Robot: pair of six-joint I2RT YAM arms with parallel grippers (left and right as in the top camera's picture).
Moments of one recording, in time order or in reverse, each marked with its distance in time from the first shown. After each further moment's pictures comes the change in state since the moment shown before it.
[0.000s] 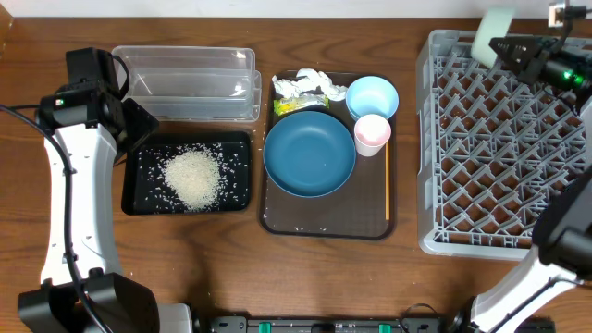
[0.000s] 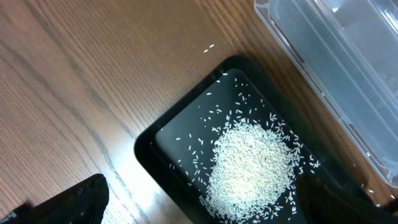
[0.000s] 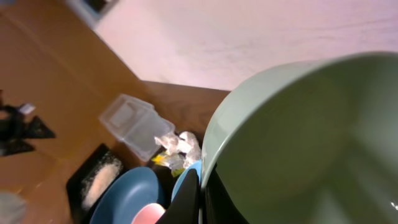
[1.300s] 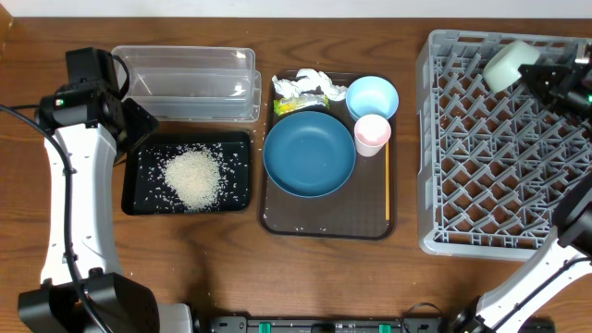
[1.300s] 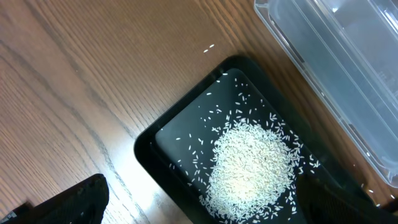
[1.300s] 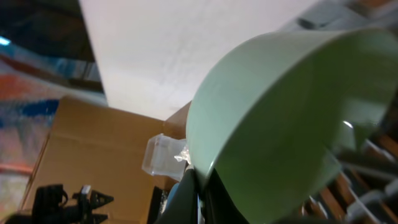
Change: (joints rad) left arm 0.000 0.000 0.000 0.000 0.000 0.000; right arm -0.159 0.167 0.002 -0.003 -0.003 0.440
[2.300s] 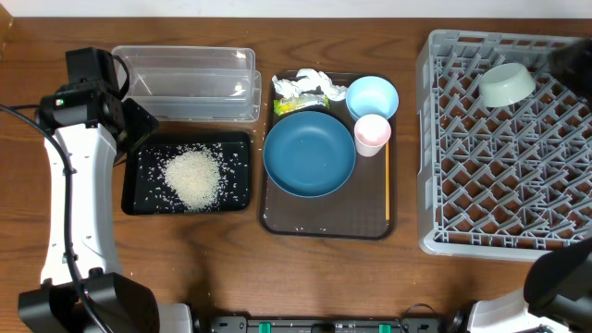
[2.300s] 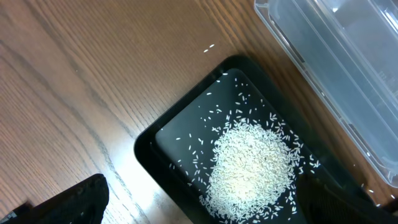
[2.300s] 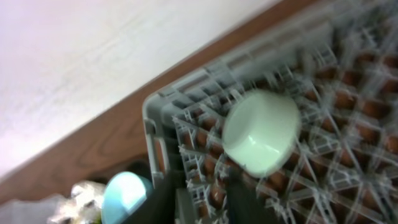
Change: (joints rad) left arm 0.000 0.000 0.000 0.000 0.000 0.000; right arm 0.208 -0.508 0.002 -0.353 0.974 -0.066
